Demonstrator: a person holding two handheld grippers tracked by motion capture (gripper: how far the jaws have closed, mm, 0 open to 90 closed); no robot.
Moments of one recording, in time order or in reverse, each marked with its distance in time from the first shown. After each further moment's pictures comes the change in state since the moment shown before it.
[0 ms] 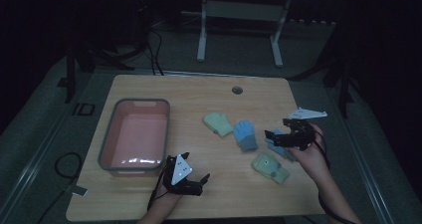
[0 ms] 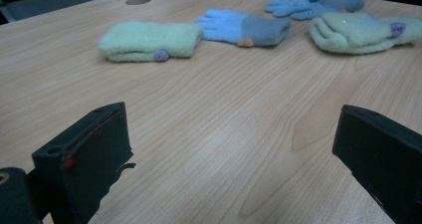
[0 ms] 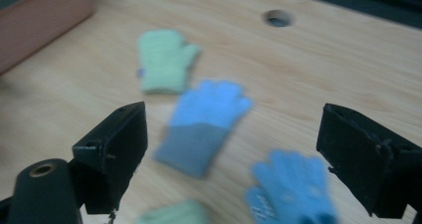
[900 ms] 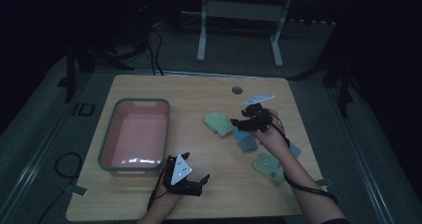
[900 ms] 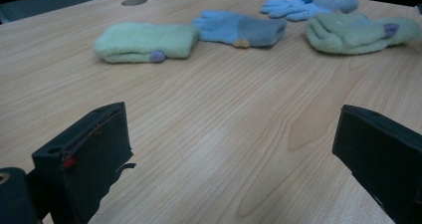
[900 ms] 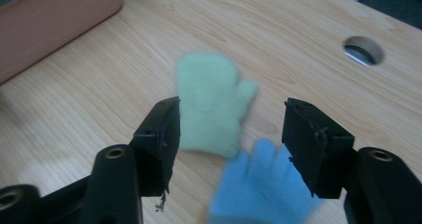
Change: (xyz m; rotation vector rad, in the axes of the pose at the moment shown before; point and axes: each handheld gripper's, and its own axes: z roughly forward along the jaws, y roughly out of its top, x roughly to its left) left arm 0.001 0.000 0.000 -0.003 -0.015 0.003; right arm 0.041 0.052 0.098 0.084 0.069 -0.118
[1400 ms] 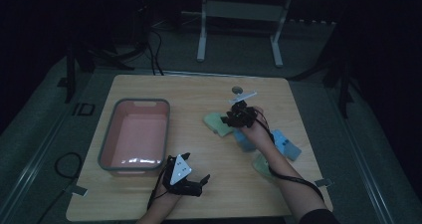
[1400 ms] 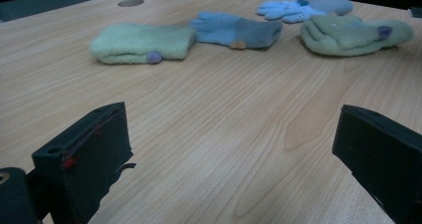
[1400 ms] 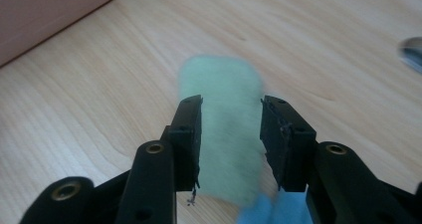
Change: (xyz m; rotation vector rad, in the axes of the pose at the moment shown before) left arm 0.000 0.000 0.000 -0.005 -0.017 -0.003; right arm -0.001 0.010 0.059 0.051 0.061 -0.026
